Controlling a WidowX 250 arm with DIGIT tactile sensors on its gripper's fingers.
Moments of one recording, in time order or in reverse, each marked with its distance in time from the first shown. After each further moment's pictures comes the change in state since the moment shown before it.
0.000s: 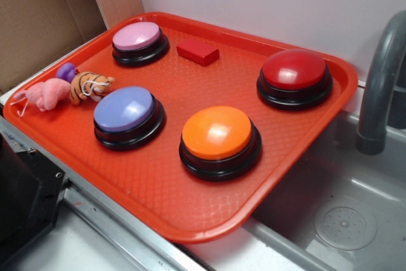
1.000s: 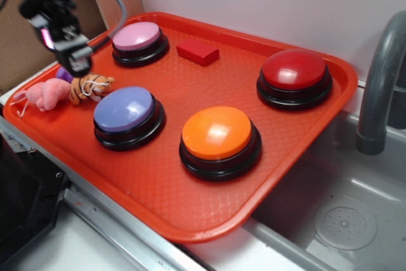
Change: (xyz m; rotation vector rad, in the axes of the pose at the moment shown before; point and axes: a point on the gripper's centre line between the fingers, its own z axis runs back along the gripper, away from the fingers) arm 0.037 0.036 -0.141 0.015 0.157 -0.229
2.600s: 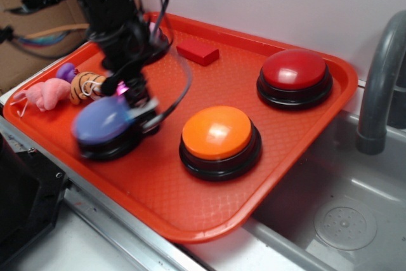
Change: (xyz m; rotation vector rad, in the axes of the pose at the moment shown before) arm 0.037 -0.016 -0.065 0.081 -0.138 -0.028
